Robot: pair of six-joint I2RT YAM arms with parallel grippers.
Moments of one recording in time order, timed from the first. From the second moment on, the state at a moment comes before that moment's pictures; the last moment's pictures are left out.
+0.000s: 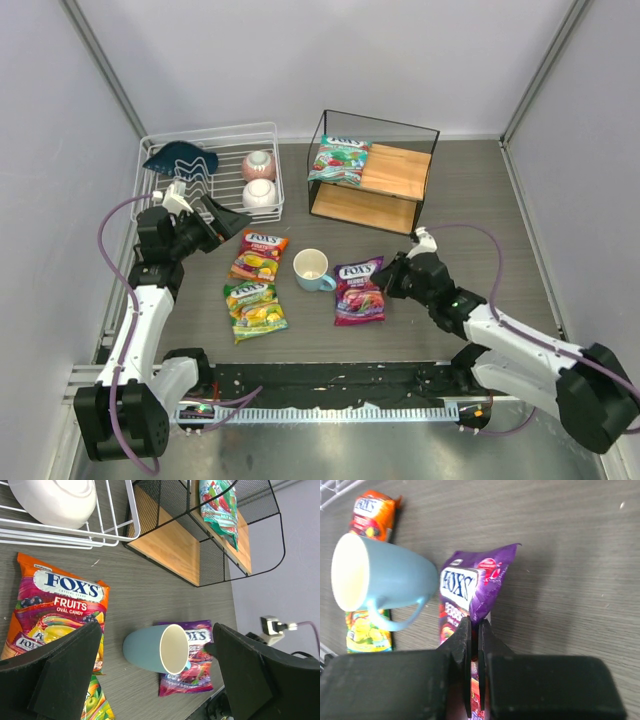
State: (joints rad) left arm 0.07 0.95 0.68 -0.09 0.61 -0.70; right arm 0.63 0.98 0.32 0.12 0.04 0.77
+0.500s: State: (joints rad) left arm 0.07 0.95 0.68 -0.09 0.61 -0.71; right arm 0.63 0.79 0.62 -0.33 0.16 0.62
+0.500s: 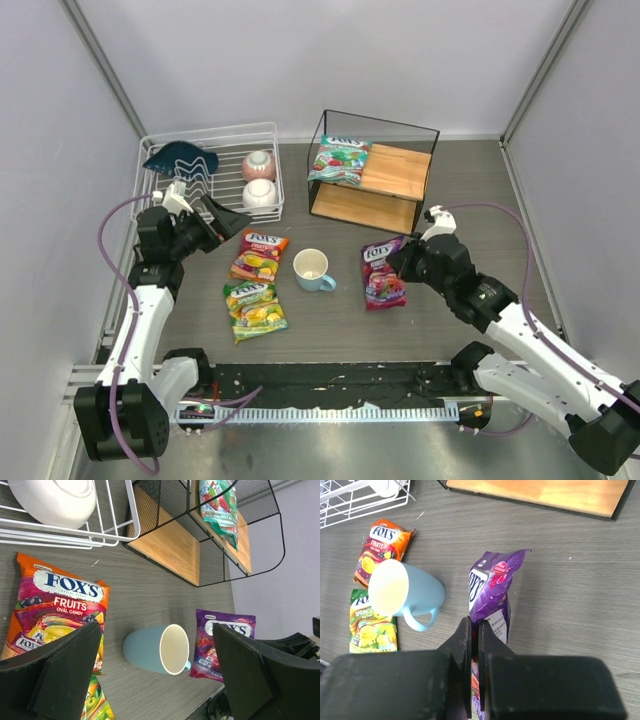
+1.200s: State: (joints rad) left arm 0.07 0.96 0.68 -0.08 0.61 -0.71; right arm 0.58 1.10 1.30 -0.47 0.32 0.47
